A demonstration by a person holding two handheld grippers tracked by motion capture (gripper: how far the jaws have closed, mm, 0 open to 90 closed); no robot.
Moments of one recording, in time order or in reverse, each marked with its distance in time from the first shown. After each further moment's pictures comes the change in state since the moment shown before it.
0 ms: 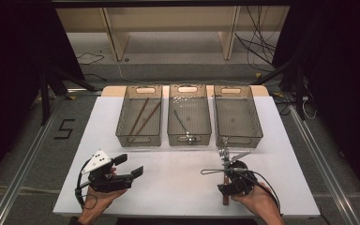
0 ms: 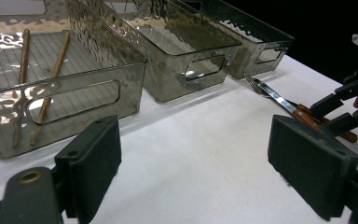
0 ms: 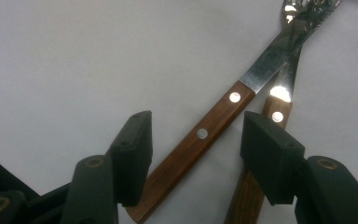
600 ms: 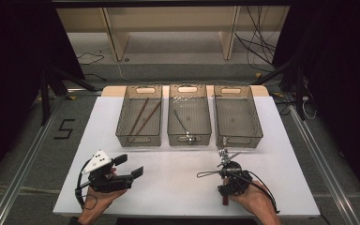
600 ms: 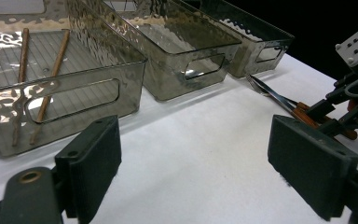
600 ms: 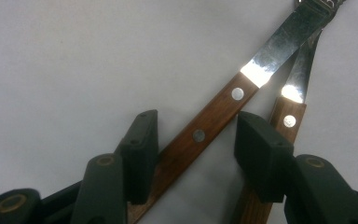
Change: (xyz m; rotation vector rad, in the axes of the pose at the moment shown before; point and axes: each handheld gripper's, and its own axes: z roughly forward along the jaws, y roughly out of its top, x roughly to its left) left arm 0.000 0.000 0.000 0.005 0.001 0.005; right arm 0.006 0.007 0.015 0.093 -0.068 -0.045
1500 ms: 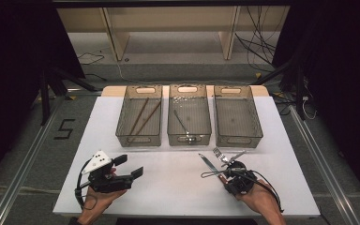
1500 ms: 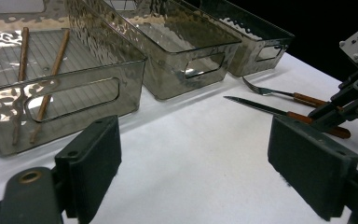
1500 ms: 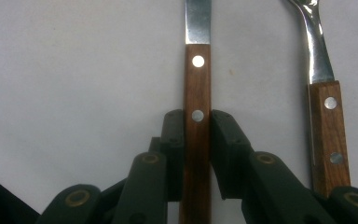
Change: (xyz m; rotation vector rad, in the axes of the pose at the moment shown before) left arm 0.000 0.000 0.000 0.003 0.000 0.000; right arm -0.011 -0.007 -0.004 -0.001 0.024 -0.013
